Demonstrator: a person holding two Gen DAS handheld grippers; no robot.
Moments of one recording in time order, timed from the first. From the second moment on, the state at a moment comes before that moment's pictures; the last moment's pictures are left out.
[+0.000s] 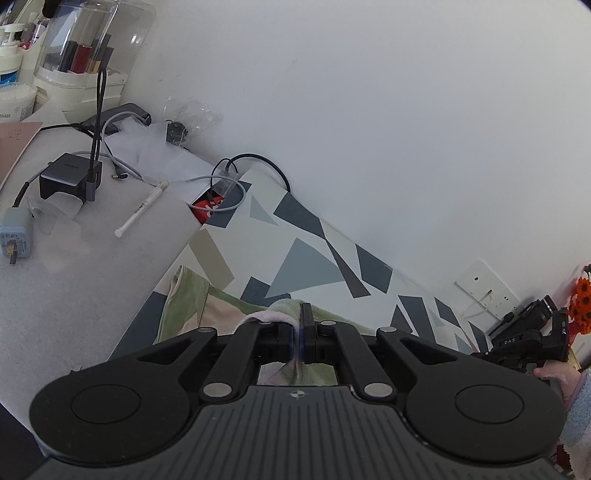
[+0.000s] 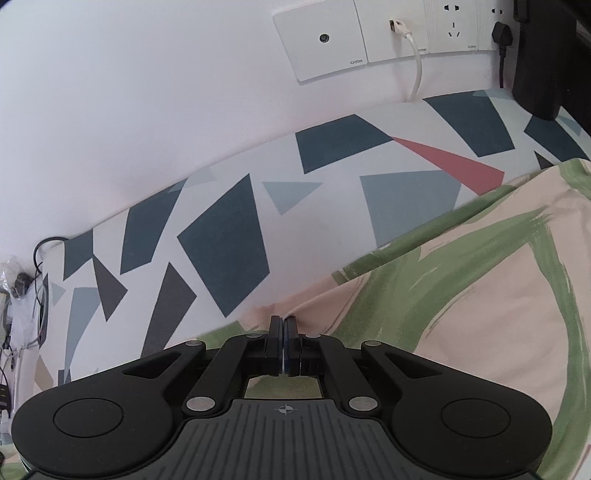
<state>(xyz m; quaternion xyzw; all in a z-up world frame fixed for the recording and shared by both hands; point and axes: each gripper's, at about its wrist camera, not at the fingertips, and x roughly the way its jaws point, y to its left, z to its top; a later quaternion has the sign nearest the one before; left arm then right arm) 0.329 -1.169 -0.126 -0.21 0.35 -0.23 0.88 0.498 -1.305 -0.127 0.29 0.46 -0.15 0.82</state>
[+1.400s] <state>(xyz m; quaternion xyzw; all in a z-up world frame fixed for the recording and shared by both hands) 0.443 -1.191 -0.184 -0.12 0.41 -0.16 0.89 0.535 -1.264 -0.181 0.25 0.38 -0.17 0.87</state>
